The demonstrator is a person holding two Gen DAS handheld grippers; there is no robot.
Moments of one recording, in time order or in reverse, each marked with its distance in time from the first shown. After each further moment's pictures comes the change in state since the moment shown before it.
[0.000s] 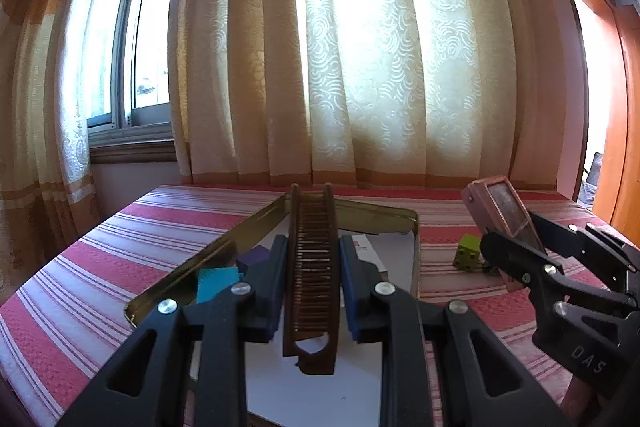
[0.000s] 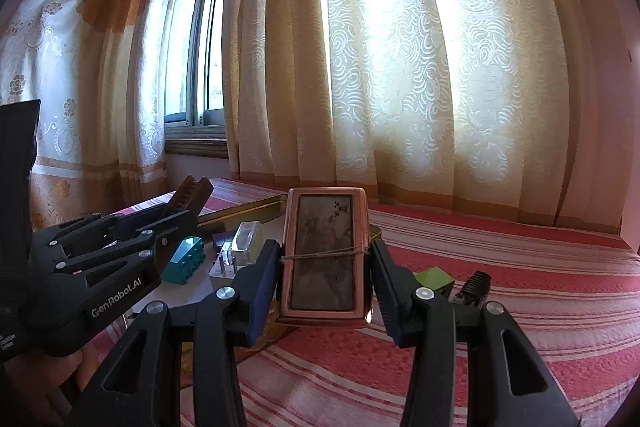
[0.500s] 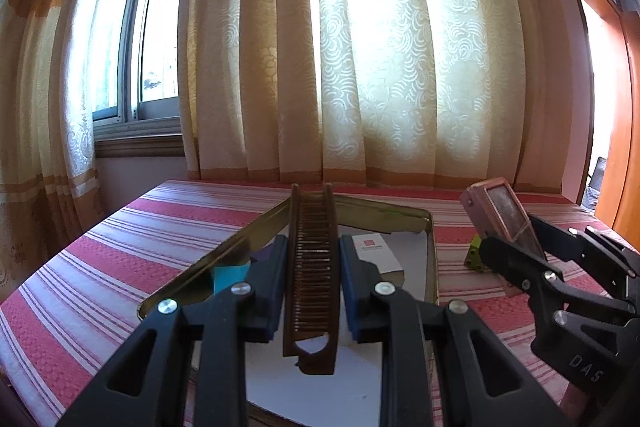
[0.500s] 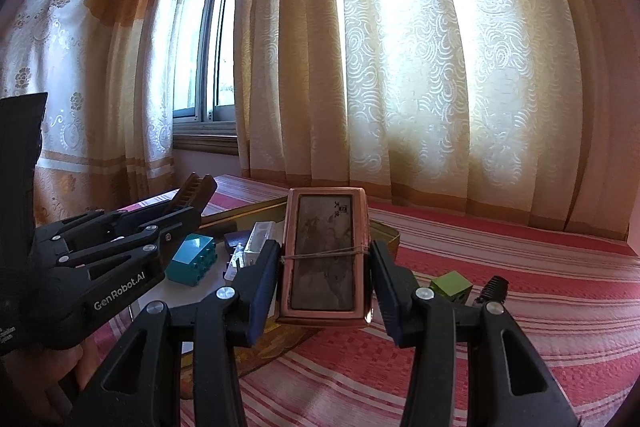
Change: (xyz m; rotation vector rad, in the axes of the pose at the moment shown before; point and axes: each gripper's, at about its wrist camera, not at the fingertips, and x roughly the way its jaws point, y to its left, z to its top) left arm 0.001 0.015 0.001 -0.018 0.012 0.008; right arm 0.008 0.015 0.002 -0.021 0.007 0.025
